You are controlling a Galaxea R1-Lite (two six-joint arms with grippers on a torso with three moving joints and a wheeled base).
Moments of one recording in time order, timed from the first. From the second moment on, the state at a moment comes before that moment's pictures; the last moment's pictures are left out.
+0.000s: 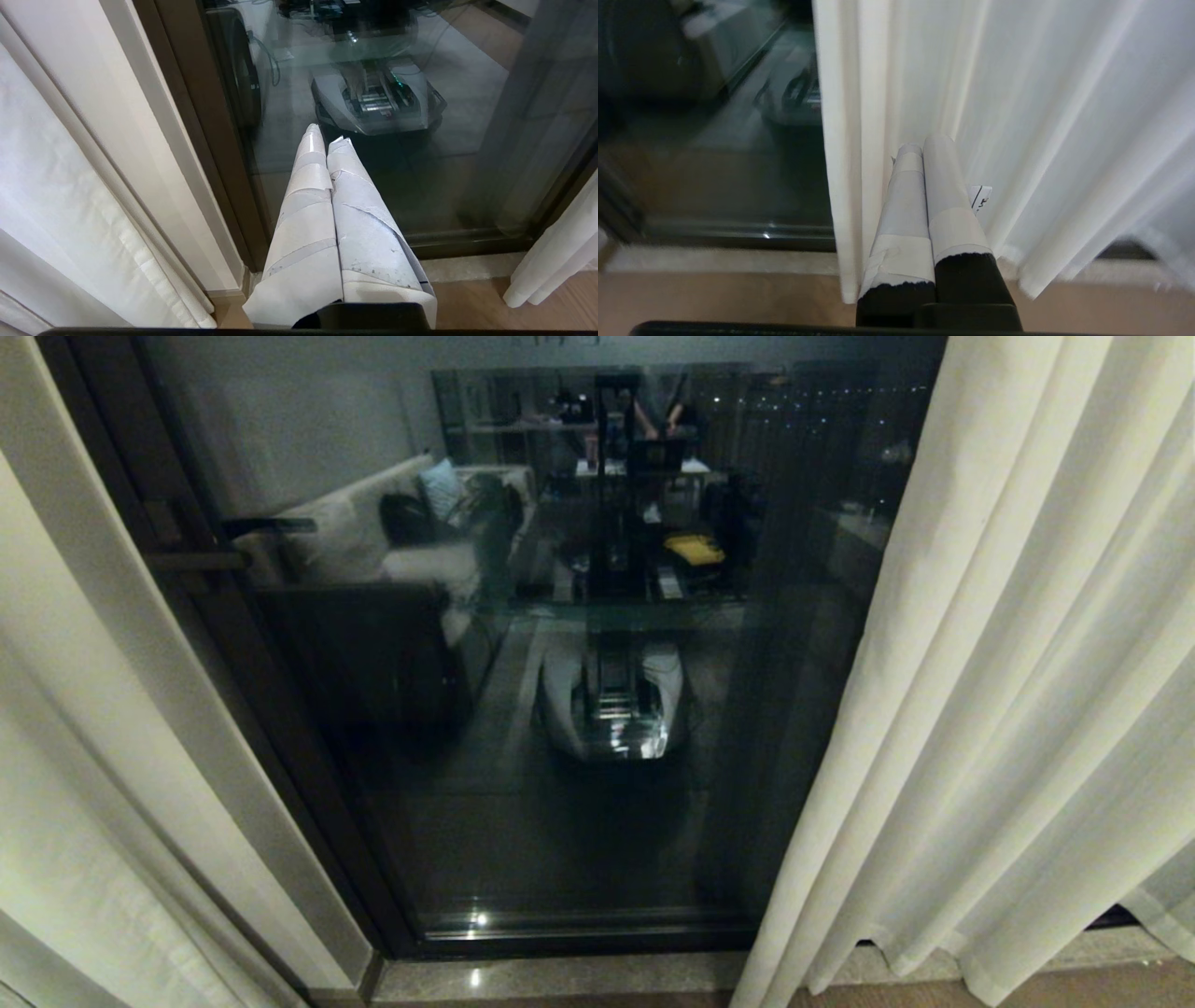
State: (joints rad) left arm 0.00 0.00 0.00 0.00 -0.01 0.08; right arm 0.00 0.00 0.00 0.00 0.01 -0.07
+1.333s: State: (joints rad) left arm 0.00 0.00 0.00 0.00 -0.01 0.08; right arm 0.02 0.86 -0.58 -0.41 0.26 0.01
